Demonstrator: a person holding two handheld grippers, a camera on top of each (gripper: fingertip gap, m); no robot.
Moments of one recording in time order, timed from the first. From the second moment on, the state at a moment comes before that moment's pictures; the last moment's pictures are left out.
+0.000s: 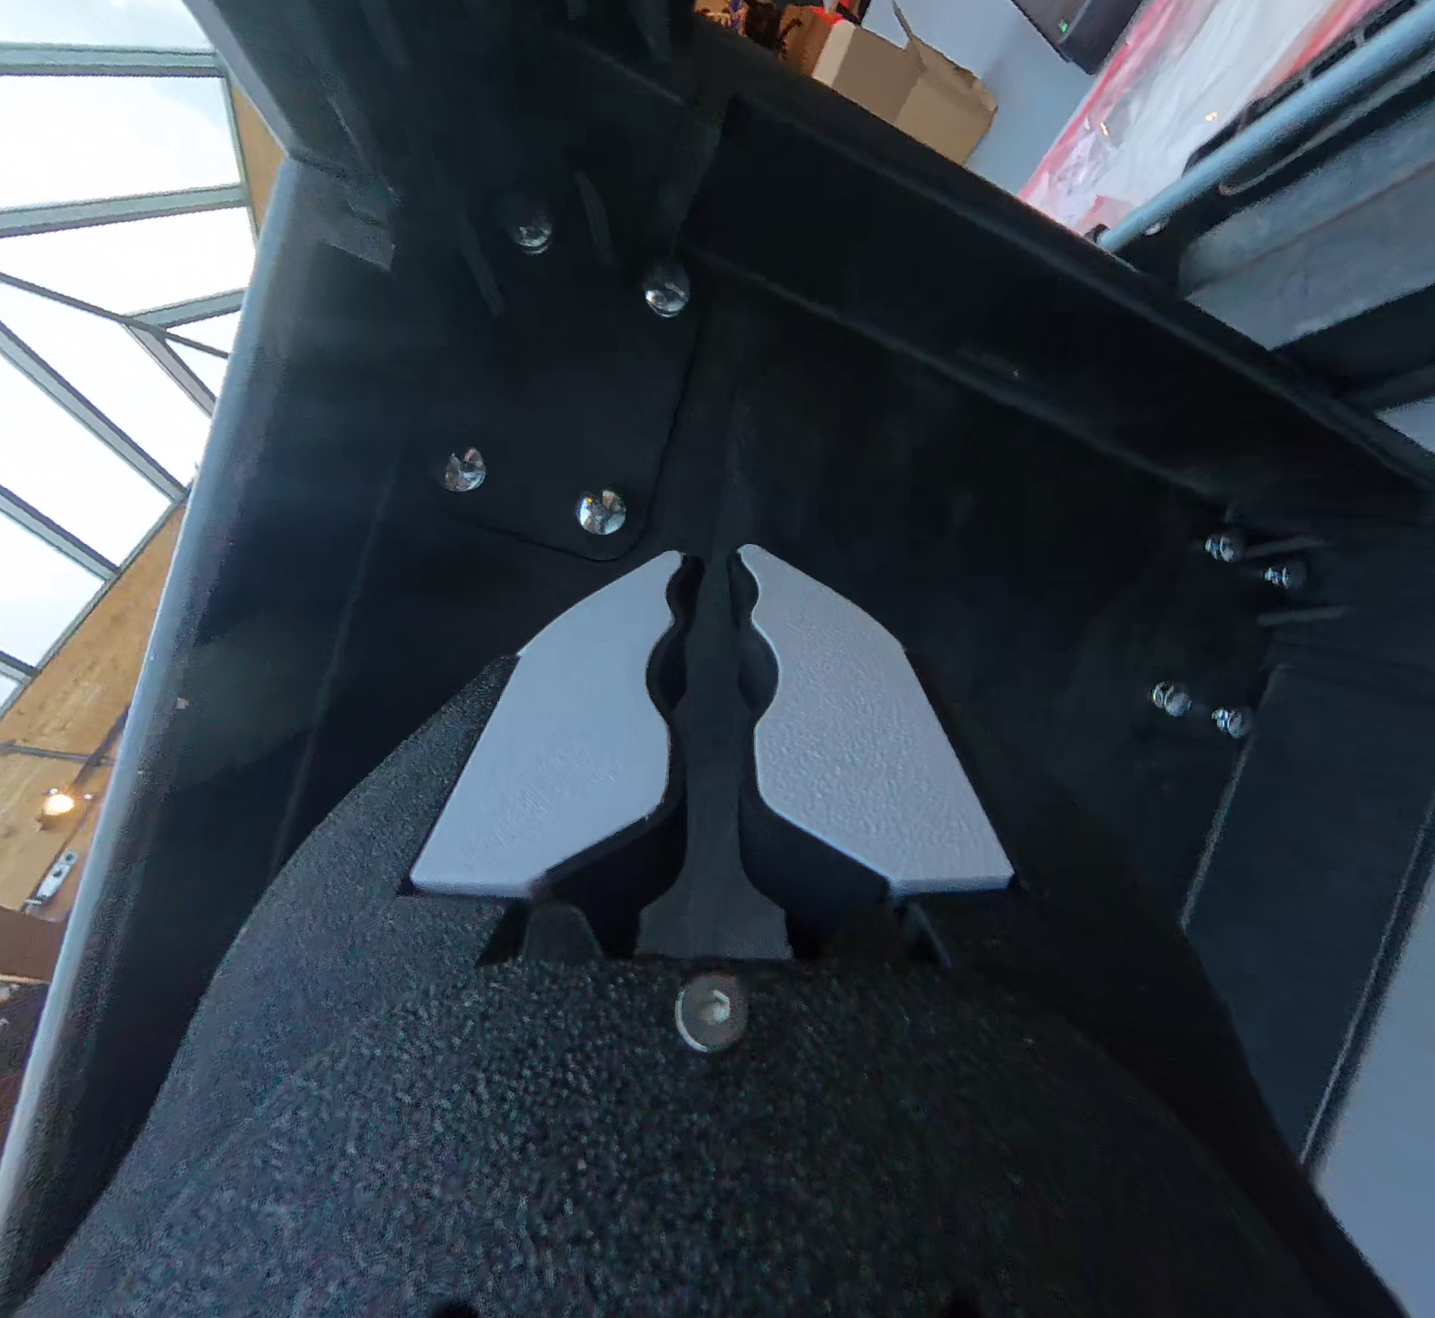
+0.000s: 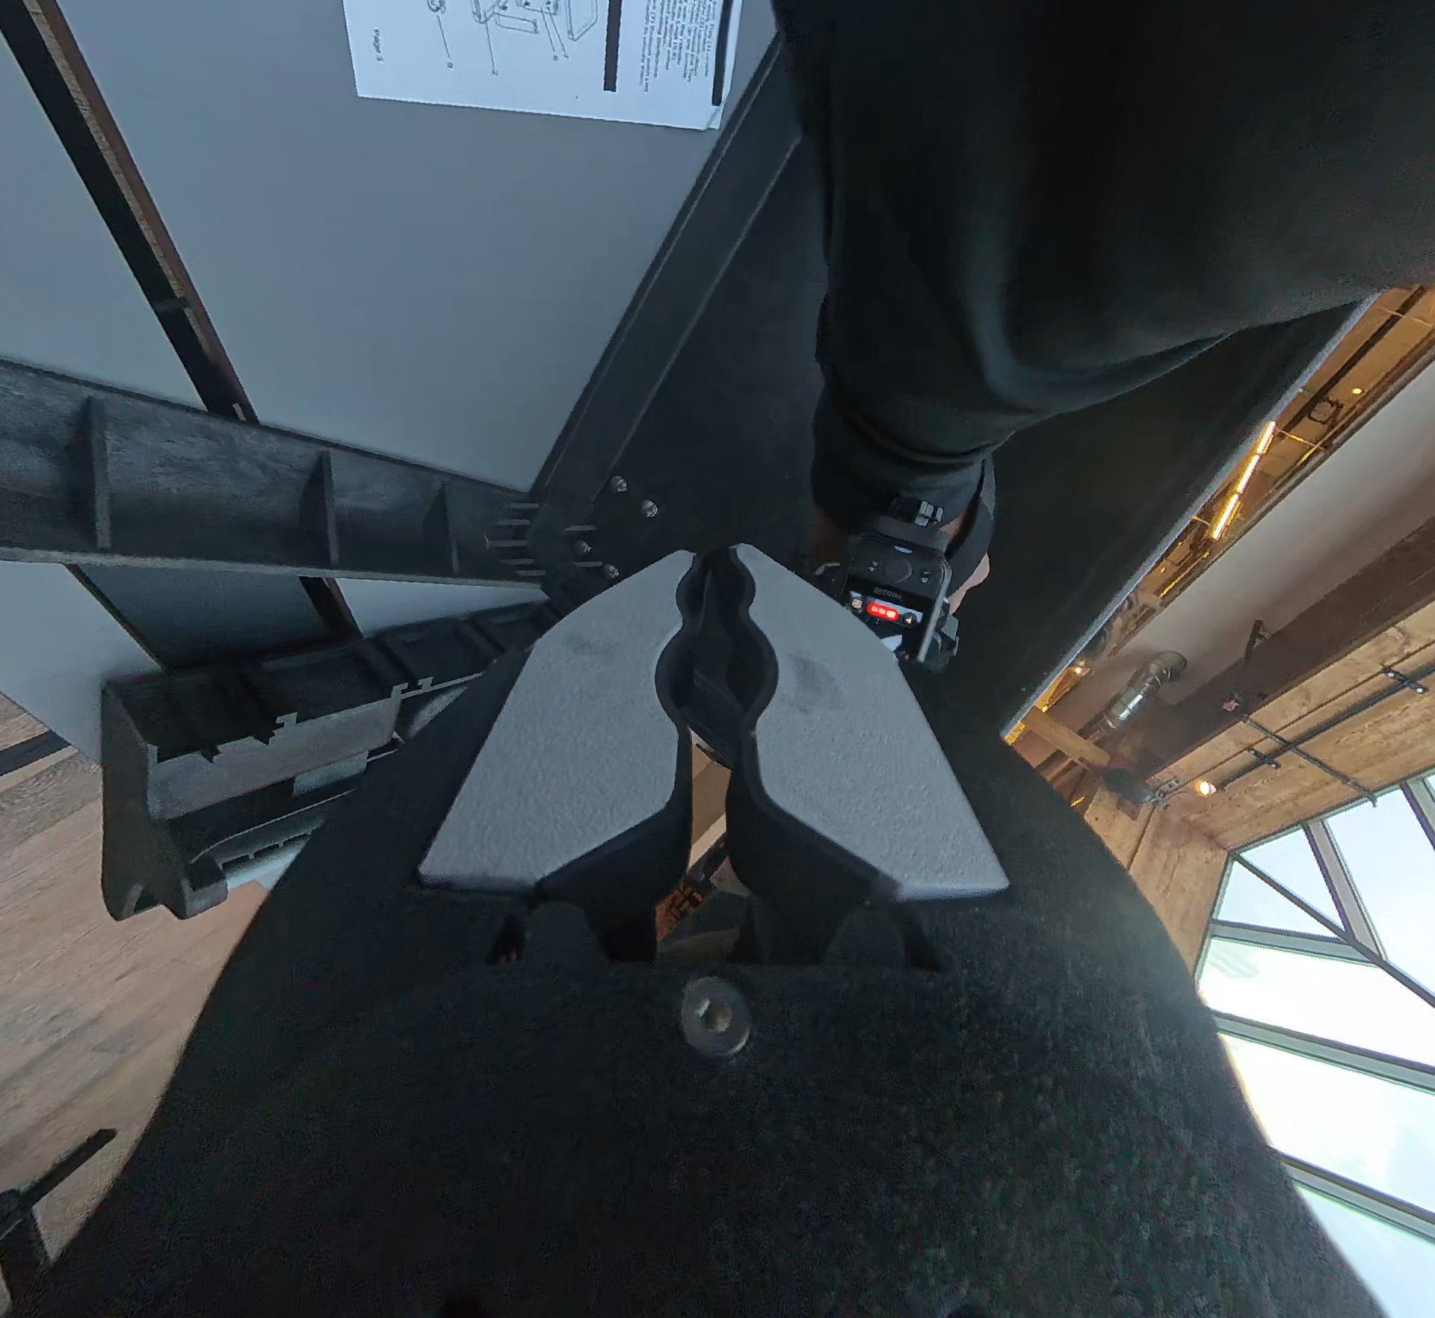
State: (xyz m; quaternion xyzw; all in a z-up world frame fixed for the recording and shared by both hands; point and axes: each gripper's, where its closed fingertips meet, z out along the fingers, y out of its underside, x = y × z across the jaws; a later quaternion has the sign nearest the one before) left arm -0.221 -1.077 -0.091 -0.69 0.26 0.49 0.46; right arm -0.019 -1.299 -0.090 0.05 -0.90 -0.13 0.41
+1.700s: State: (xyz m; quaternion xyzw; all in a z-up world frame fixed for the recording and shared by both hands) left arm -0.258 -1.040 -0.048 -0.59 0.26 0.56 0.53; right arm -0.020 -1.294 -0.104 0.05 -0.91 -0.16 0.38
